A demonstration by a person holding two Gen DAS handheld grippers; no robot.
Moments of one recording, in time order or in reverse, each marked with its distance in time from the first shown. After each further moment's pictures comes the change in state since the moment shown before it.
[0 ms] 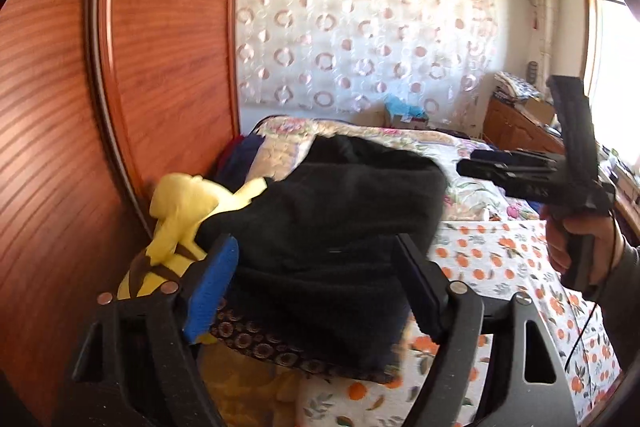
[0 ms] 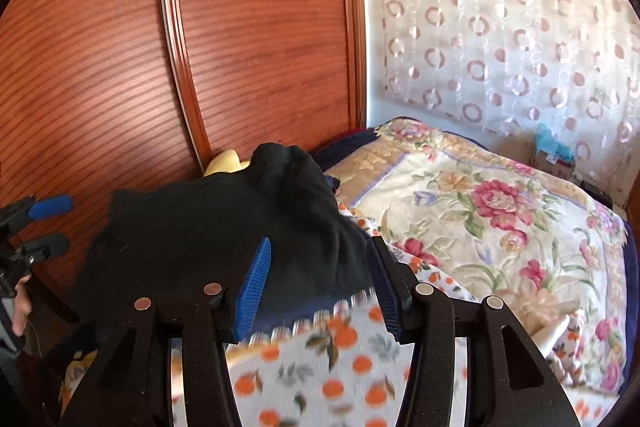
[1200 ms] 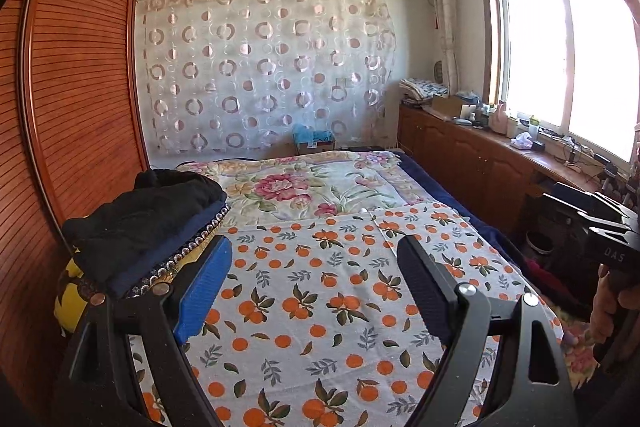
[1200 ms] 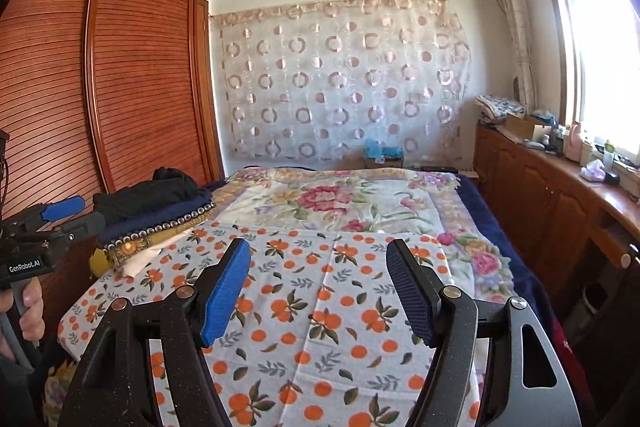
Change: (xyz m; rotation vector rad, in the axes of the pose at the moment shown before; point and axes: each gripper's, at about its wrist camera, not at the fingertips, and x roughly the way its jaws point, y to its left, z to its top) left arm -0.115 -0.225 -0.054 0.156 -0.135 -0.194; right arm -0.347 0.137 -0.202 0.246 -0.249 -0.493
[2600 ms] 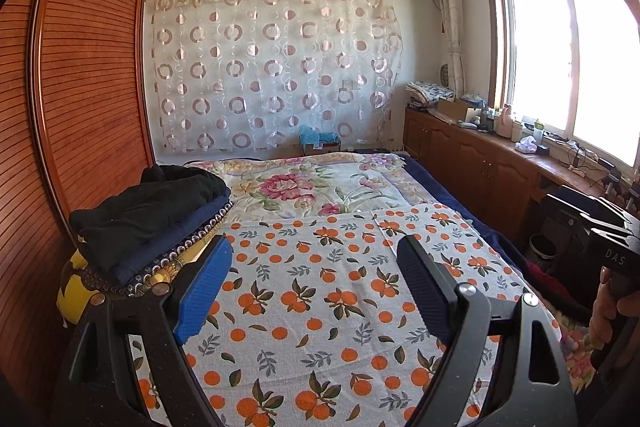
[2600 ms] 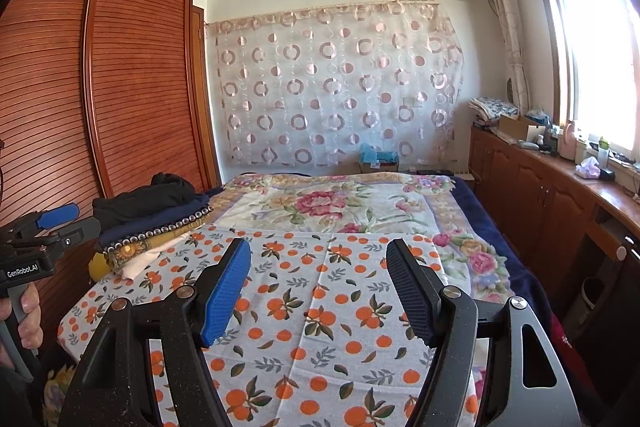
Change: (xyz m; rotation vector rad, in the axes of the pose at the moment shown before) left arm -0.011 -0.006 -0.003 -0.006 -0.009 0.024; right arm -0.006 -0.036 -0.012 0.021 -0.018 -0.004
